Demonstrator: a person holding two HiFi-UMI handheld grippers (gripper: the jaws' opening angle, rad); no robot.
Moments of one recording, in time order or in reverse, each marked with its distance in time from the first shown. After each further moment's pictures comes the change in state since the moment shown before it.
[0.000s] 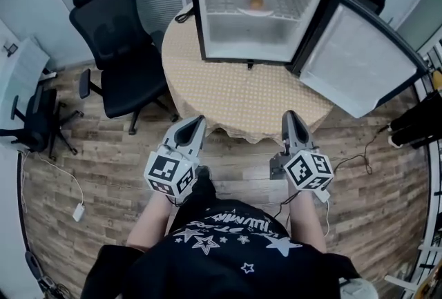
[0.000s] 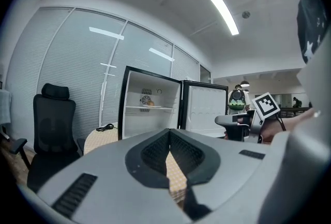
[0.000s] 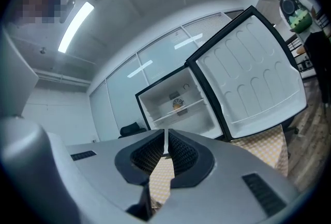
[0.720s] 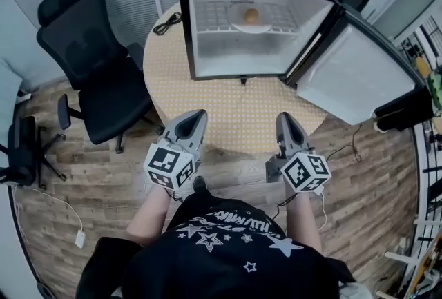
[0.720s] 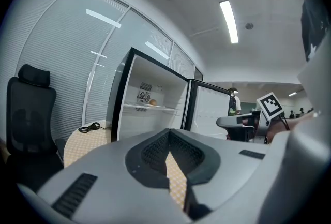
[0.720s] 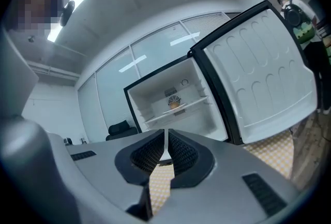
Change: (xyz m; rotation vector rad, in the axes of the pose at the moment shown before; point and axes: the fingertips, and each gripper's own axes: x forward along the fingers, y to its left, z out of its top) left arm 0.101 0.082 0.012 -0.061 0.022 -0.177; right arm 0.087 0.006 0.005 -0.014 0.025 -0.109
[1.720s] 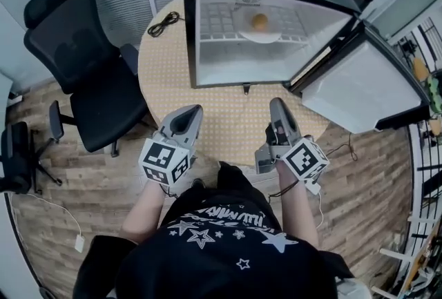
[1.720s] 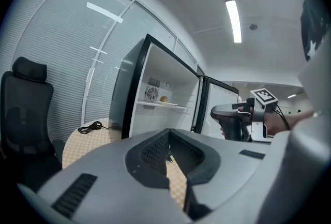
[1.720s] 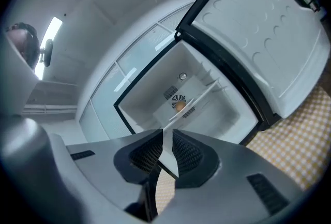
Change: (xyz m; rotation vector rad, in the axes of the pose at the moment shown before) left arm 0.044 0.068 -0.002 -0.016 0.030 -0.018; right arm 0.096 0.012 0.018 0.299 -0.077 0.077
